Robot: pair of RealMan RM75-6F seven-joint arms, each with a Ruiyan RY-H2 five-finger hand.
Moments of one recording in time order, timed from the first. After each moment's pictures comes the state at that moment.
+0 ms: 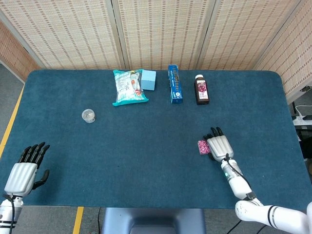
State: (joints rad) left arm -0.16 -1.16 -0.02 -1.59 1.50 1.39 0.11; right arm 0.60 -1.50 0.10 -1.45 -0.95 0.98 -0.65
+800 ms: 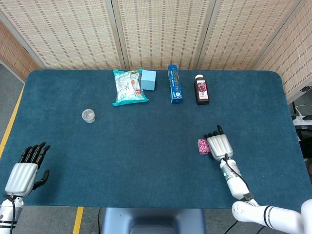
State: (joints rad) left arm -0.16 -1.16 -0.01 -1.59 1.49 1.39 0.13; right arm 0.61 -1.54 0.10 -1.43 -0.95 1.06 -0.68
